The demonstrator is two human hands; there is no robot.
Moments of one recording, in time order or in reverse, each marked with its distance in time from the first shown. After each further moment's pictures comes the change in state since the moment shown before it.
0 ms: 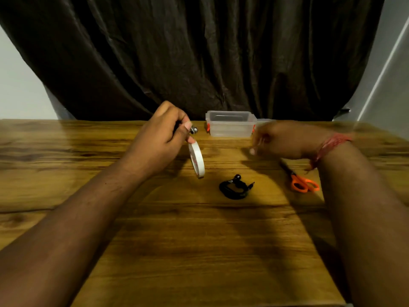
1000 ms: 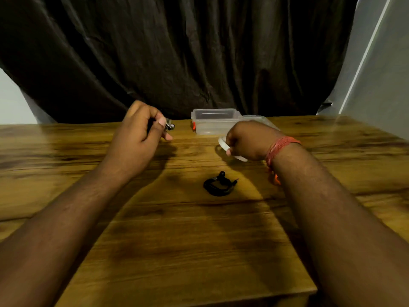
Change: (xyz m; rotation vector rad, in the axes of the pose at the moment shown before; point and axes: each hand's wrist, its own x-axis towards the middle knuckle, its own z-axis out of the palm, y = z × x) left_hand -0.002 -0.009 0.004 -0.049 0.140 0.028; right_hand 0.020 -0.009 0.026 -0.075 0.162 -0.067
